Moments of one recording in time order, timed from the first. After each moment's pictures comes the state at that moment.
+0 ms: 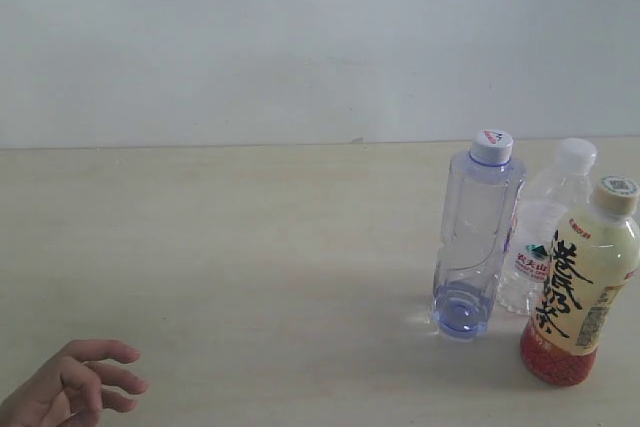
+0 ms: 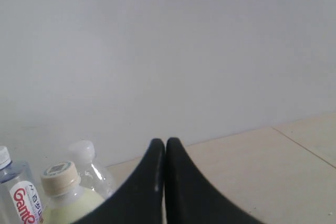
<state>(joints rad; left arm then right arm) 0.07 0.00 0.00 0.08 0.18 -0.16 -0.14 0.07 0.00 0.08 -0.12 0.13</state>
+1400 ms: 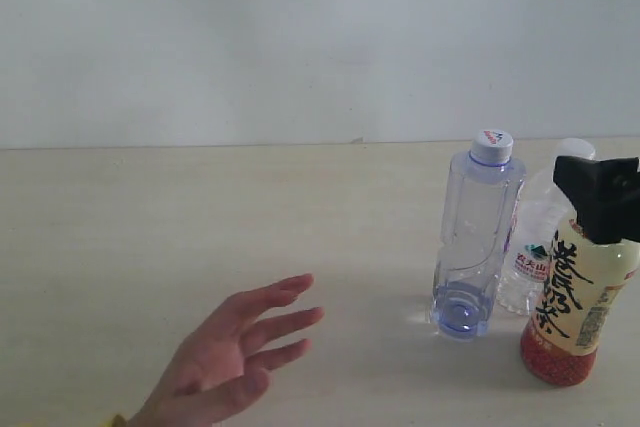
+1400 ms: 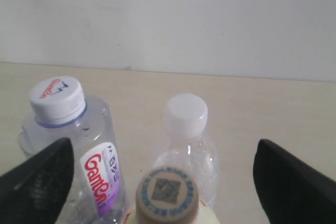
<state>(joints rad) 0.07 0.00 0.00 0.08 0.18 -0.16 0.23 1.00 -0.38 0.10 -0.28 -0.04</state>
